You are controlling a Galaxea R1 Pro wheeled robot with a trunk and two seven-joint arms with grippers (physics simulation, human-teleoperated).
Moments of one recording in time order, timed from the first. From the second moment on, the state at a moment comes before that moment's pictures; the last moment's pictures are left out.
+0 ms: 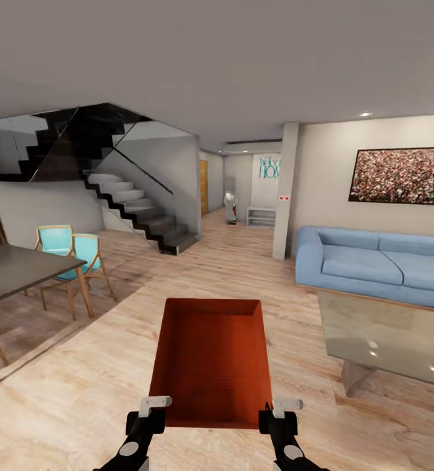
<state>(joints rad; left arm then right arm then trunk) -0.47 -0.09 -0.08 -0.25 0.02 -0.27 0.19 -0.50 0.14 0.12 -0.17 -0.04 -0.36 -0.22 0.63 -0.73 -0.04</state>
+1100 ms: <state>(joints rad) -0.48 -0.09 -0.08 -0.25 0.02 -0.29 0.19 -0.50 0.14 0.12 -0.17 -0.05 -0.38 -0.22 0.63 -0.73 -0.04</state>
